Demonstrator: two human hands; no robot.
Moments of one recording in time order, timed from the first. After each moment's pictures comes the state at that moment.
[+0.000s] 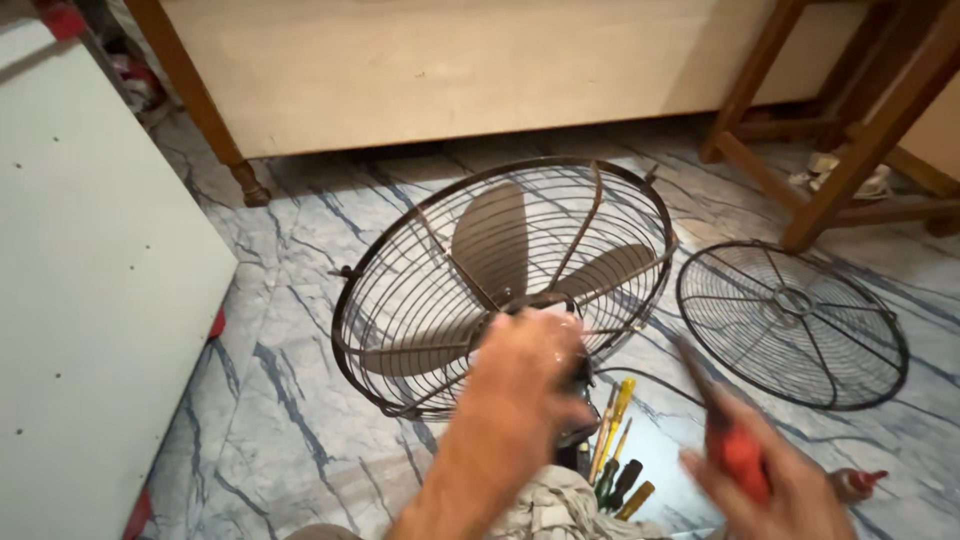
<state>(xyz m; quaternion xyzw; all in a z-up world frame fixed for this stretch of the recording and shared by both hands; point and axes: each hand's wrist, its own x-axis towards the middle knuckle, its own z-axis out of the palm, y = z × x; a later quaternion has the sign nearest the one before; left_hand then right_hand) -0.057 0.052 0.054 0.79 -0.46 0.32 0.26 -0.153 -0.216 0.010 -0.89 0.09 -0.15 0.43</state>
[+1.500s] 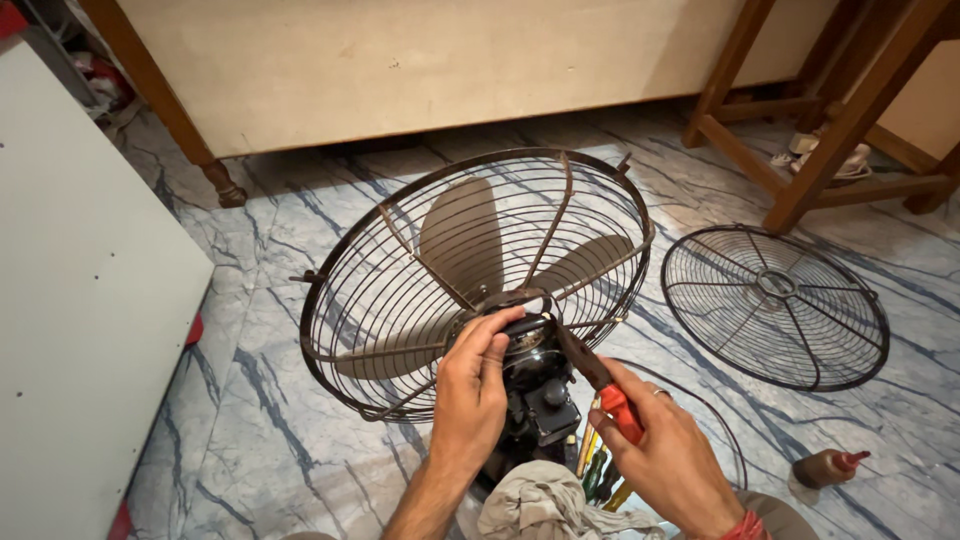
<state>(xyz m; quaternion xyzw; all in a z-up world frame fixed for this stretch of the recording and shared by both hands) -0.020 0.027 0.020 0.71 -0.24 0.14 0.65 -0.112 -0.152 0.027 -0.91 0.18 -0.06 0.36</state>
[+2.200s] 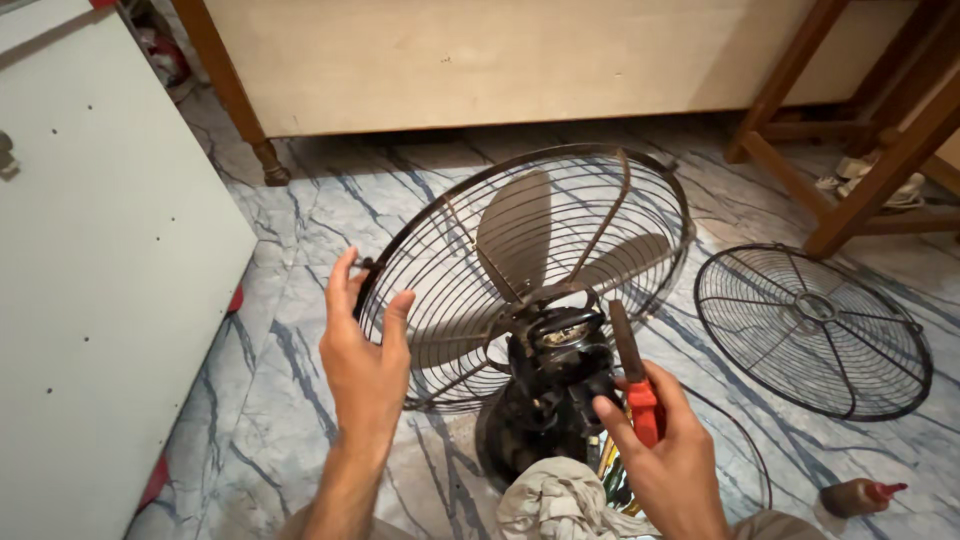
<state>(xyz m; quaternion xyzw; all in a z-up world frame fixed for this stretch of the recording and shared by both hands) -0.003 0.139 0.043 0.77 -0.08 0.36 0.52 -0.110 -0.112 -0.013 -0.82 0.17 -0.22 0.50</state>
